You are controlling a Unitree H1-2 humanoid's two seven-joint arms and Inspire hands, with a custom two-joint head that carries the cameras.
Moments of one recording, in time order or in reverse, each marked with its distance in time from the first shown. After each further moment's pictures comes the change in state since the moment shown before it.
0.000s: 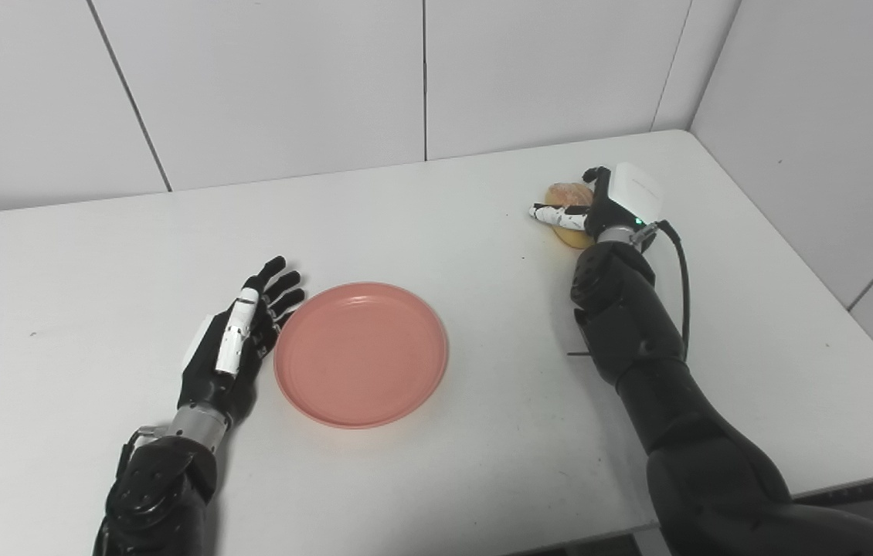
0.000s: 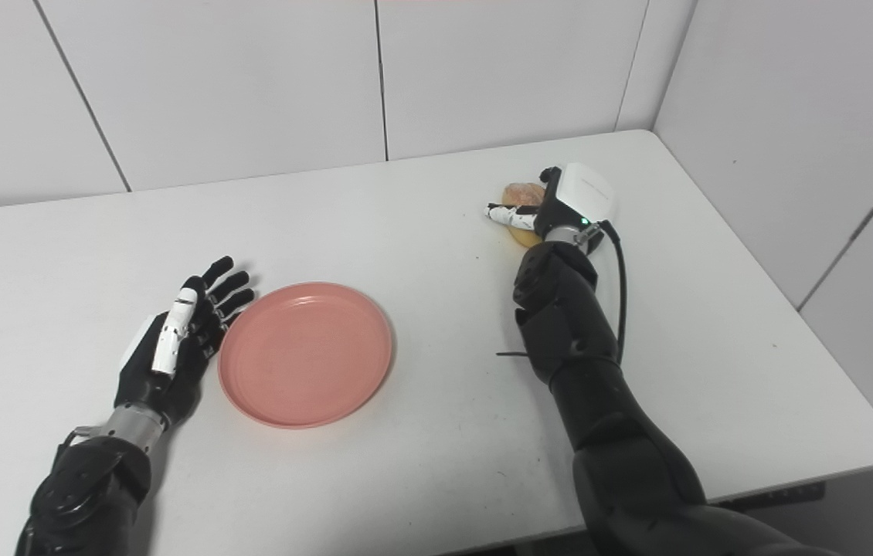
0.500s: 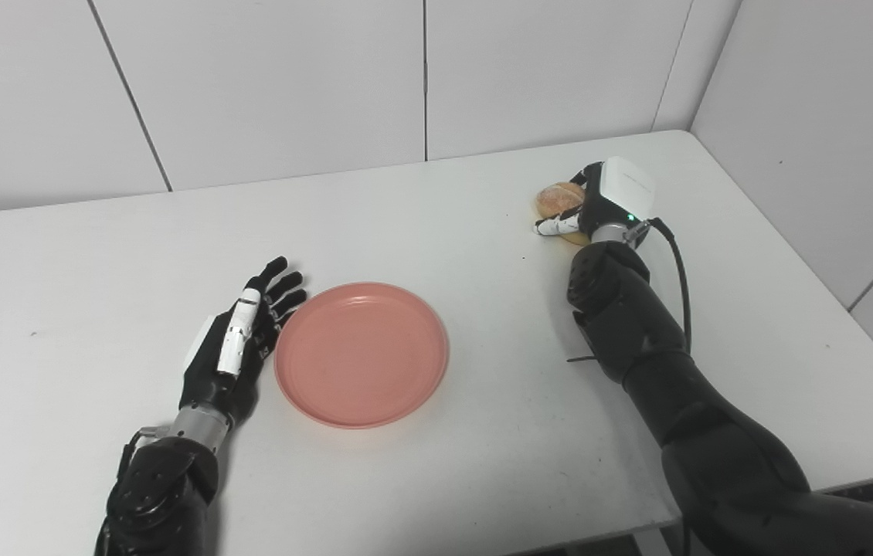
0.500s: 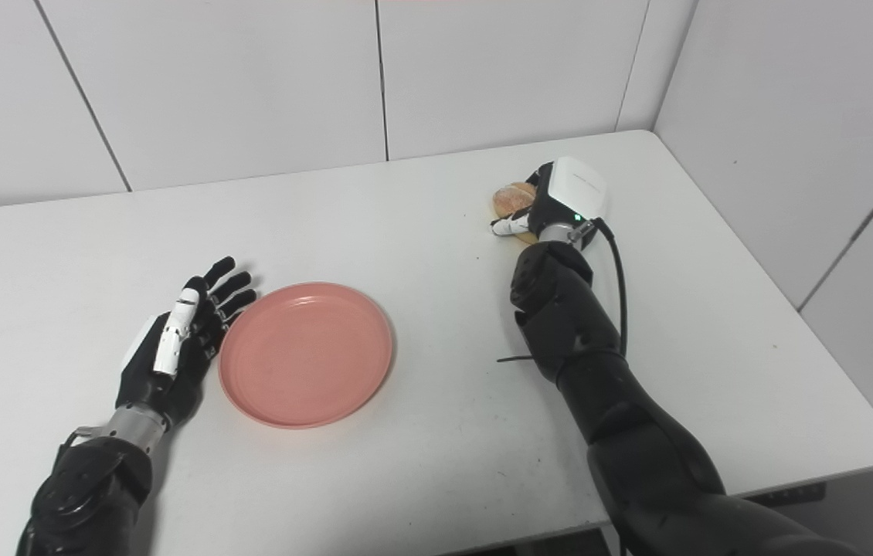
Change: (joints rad) left arm 0.003 -0.002 -0.004 -0.010 0.000 0.008 0.000; right arm -0.007 -0.048 0.149 0.035 0.130 -0.028 -0.075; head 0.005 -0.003
